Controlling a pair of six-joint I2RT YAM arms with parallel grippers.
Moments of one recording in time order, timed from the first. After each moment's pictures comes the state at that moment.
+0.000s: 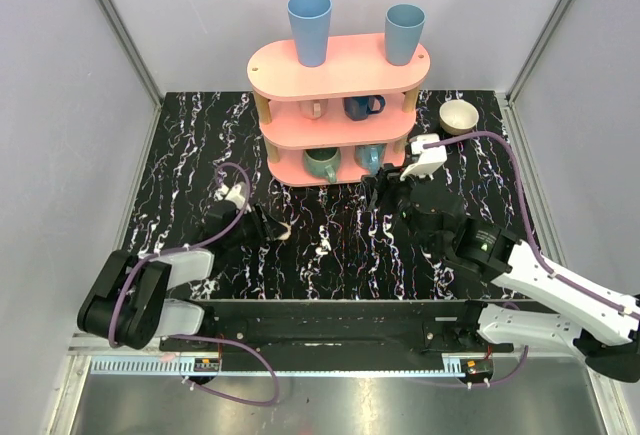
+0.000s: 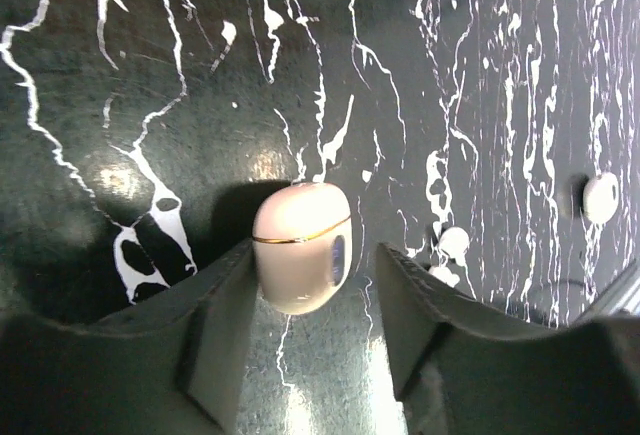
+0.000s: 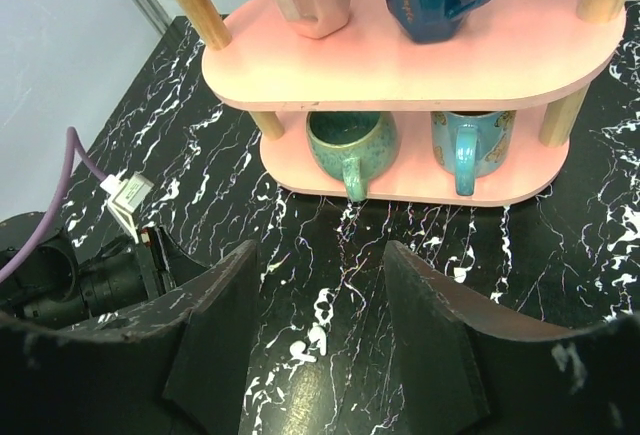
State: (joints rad) left arm -0.29 1.33 0.27 0.46 0.36 -0.67; right arm 1.04 0.96 1.04 -0.30 0.65 0.43
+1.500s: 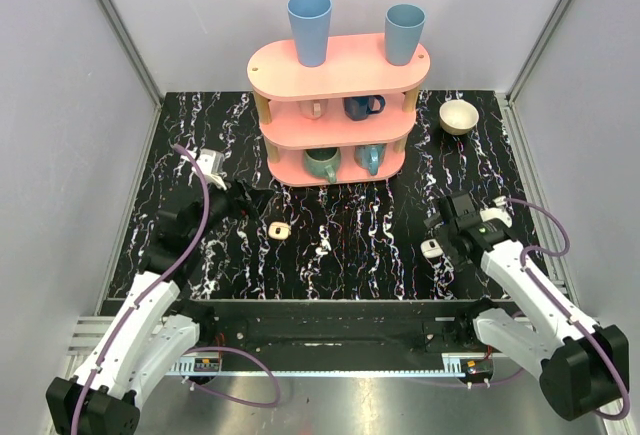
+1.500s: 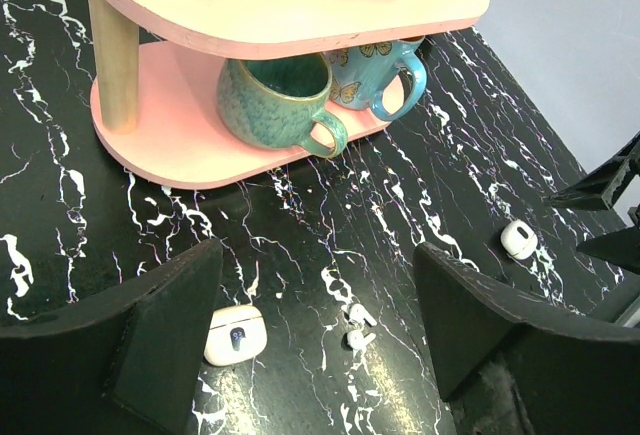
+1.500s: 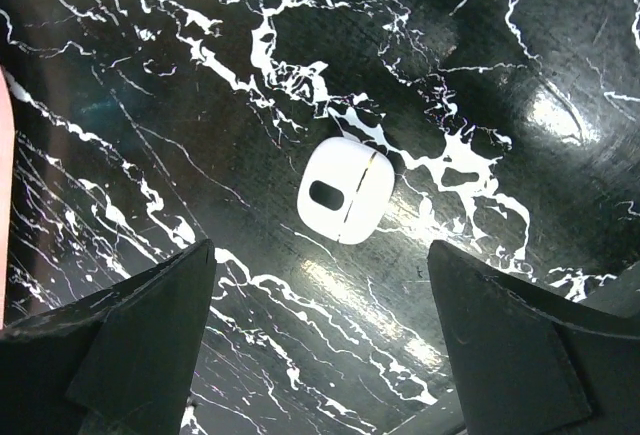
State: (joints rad) left arm -0.28 0.69 0.58 -0.06 0.31 -0.35; right arm 0.35 0.94 0.66 -0.82 0.38 1.32
